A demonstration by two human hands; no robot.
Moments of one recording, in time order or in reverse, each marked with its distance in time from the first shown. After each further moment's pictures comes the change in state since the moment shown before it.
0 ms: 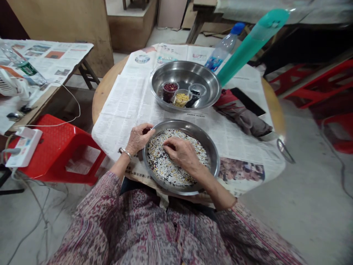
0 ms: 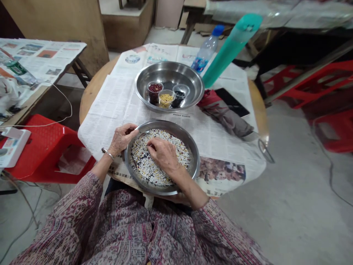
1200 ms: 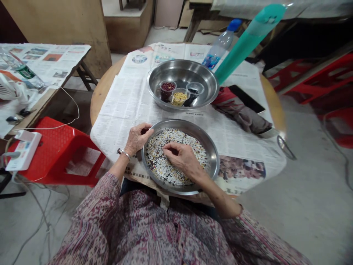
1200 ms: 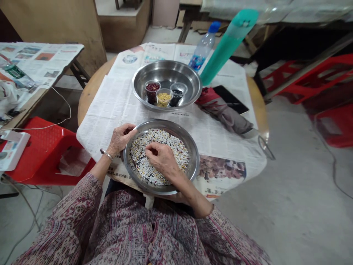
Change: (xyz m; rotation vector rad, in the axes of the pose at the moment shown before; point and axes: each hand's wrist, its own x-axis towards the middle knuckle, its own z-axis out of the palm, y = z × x) left_hand 0.001 -0.001 0.000 -0.003 0.001 -0.005; right_hand -0.018 -0.016 -0.002 0.411 0.002 0.169
